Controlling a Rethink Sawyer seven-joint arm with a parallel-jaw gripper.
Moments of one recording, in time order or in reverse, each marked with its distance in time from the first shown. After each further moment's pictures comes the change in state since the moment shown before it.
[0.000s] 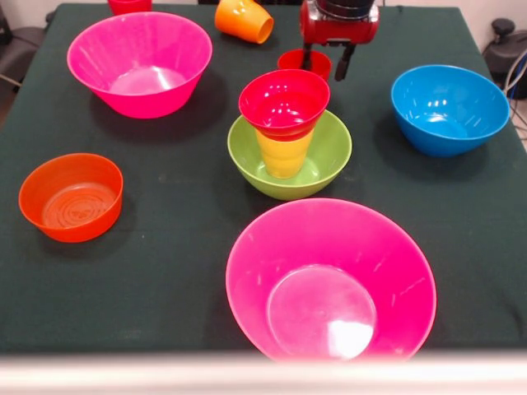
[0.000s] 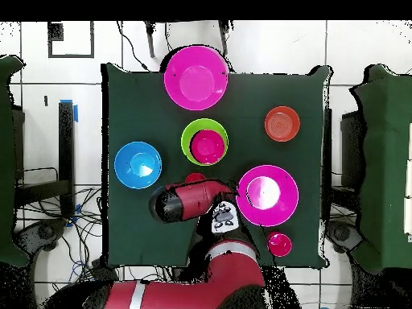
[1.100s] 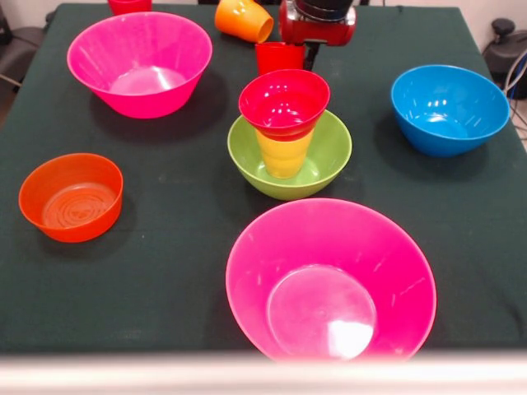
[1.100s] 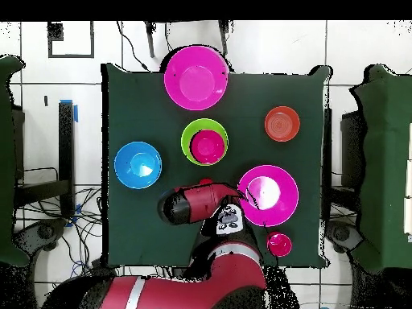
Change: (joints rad) arm 0.007 0.023 -0.063 -0.008 0.000 -0.012 0.000
